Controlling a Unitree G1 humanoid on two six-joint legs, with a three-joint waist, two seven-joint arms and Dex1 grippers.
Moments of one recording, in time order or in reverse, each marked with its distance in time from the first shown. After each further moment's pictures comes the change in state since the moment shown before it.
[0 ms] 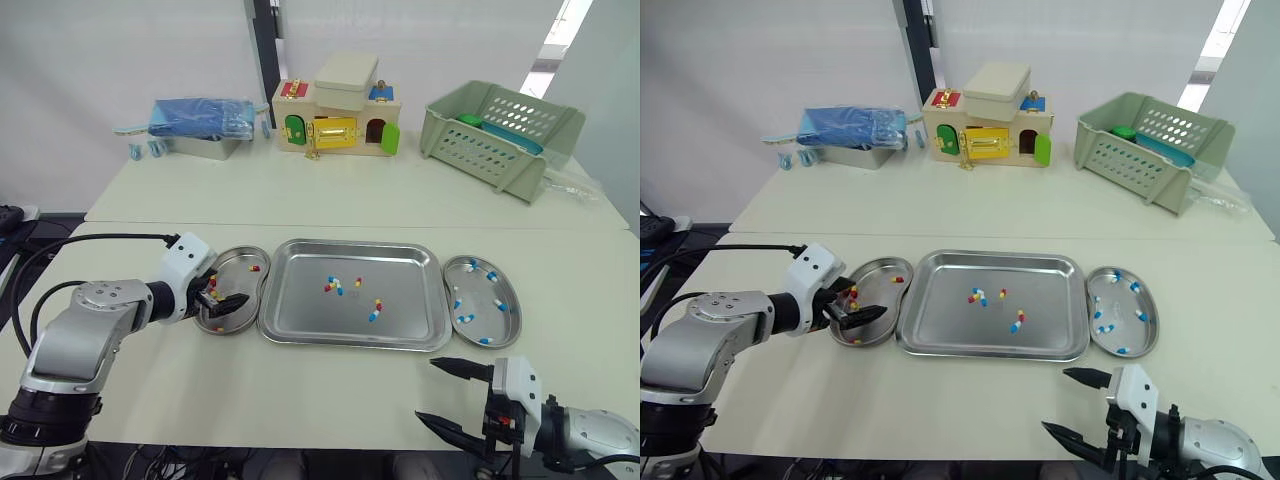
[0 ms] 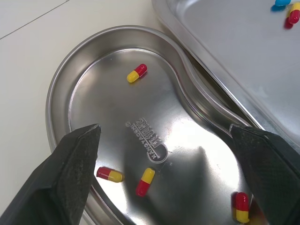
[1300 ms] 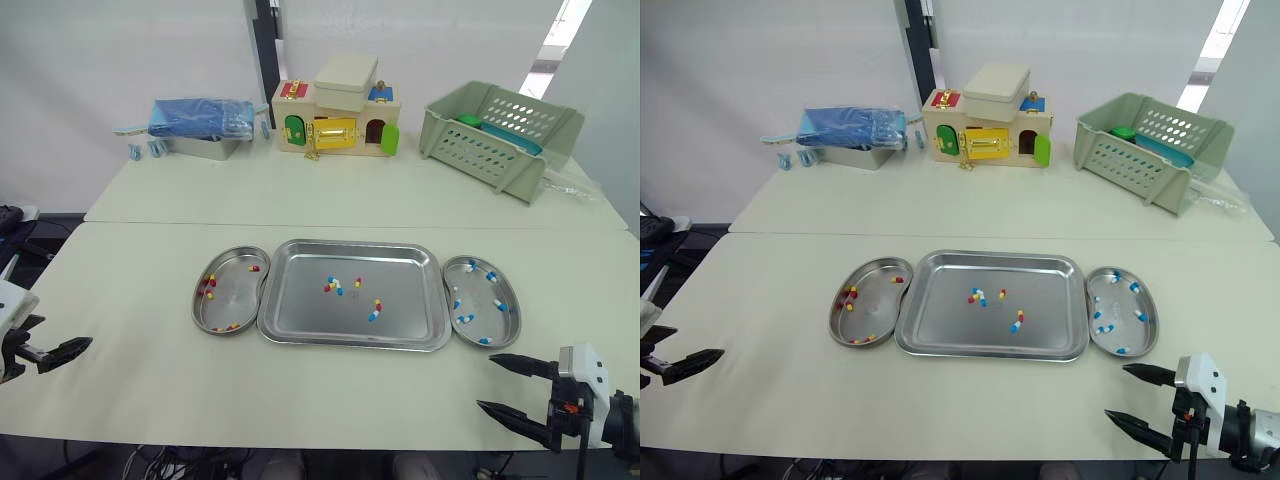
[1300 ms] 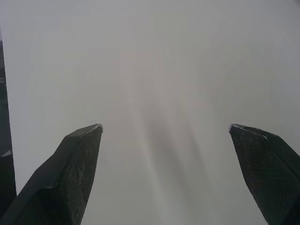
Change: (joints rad) left arm 0.512 0.205 0.557 0.310 0.057 -0.340 -0.146; right arm 0.023 -0.096 -0.276 0.221 0.078 0.003 0.211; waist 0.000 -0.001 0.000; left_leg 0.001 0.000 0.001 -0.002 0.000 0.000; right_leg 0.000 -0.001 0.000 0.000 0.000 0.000
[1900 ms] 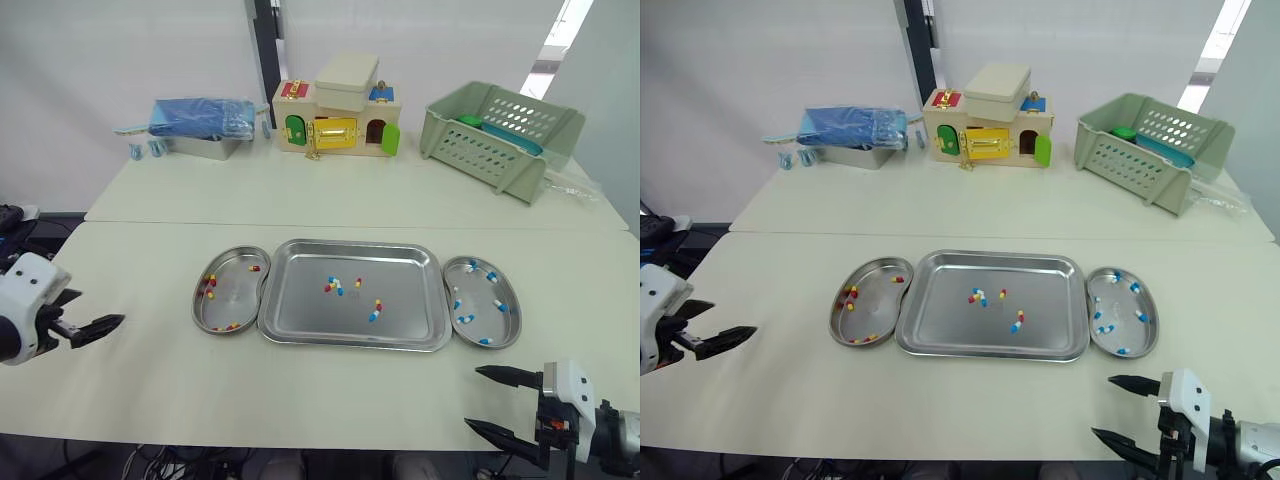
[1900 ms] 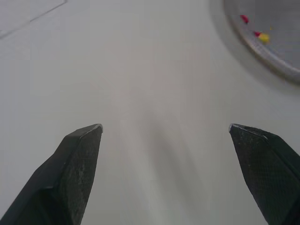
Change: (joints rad) left arm -0.141 -0.007 -0.125 -0.148 -0.068 0.044 -0.023; right arm 0.045 0.041 0.071 -0.097 -0.044 -0.051 -0.047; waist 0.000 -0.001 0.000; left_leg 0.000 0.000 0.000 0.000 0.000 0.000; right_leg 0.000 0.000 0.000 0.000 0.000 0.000
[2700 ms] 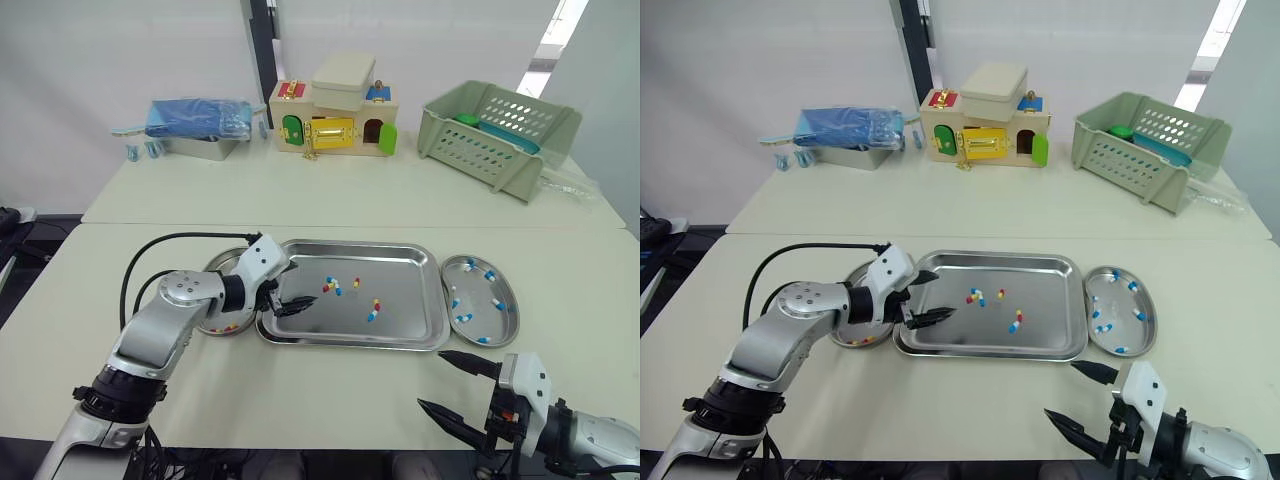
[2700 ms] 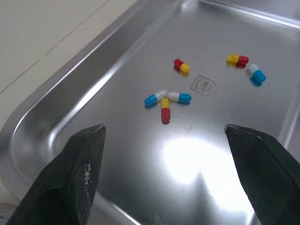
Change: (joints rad) left arm -0.516 -0.393 -0.720 -0.040 0.082 -0.051 0.105; right arm -0.009 0.105 0.169 -0.208 -0.027 0.104 -0.274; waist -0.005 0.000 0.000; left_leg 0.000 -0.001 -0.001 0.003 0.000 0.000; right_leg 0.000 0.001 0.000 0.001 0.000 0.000
